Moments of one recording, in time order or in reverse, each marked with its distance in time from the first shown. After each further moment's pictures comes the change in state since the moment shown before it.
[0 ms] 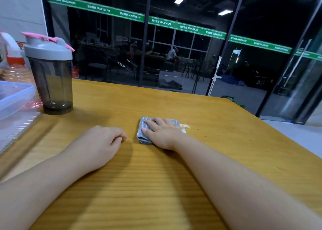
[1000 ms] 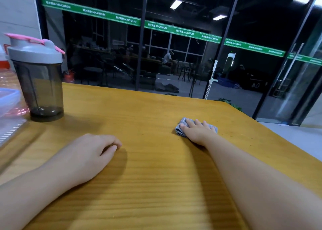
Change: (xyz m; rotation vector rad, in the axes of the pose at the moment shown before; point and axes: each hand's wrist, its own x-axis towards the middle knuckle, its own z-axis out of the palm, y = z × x) left_hand 0.005 -0.011 0.005 -0.033 -0.003 0.038; right_hand 0.012 0.104 -0.018 0.036 0.041 0.483
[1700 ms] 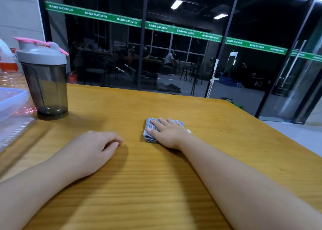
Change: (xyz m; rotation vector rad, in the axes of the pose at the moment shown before) left_hand -0.006 0.003 -0.002 0.000 0.002 0.020; right_hand -0.042 -0.065 0.016 -0.043 -0.039 -0.435
